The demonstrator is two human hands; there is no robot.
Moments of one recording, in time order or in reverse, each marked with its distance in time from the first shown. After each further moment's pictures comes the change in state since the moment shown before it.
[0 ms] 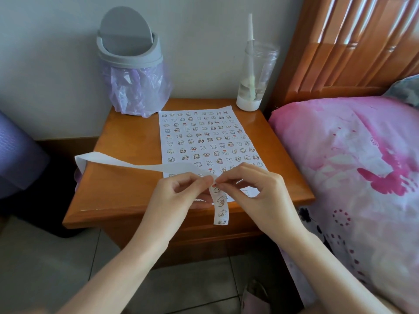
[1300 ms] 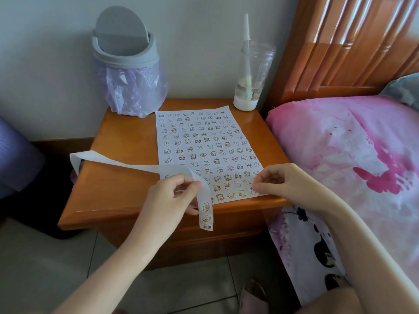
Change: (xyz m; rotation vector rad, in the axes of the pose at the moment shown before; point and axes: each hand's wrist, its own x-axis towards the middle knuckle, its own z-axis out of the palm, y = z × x) left_hand 0.007 -0.015 -0.007 0.364 0.014 0.038; right_hand 0.011 0.039 -0.056 0.051 -0.324 0.578
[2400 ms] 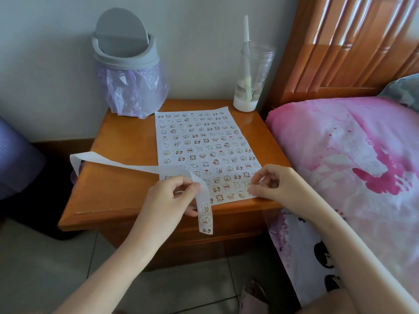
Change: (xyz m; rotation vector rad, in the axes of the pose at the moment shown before) left_hand 0.001 -0.001 -0.001 0.028 0.005 -0.004; right_hand 0.005 0.015 0.012 -0.107 0.139 -0.066
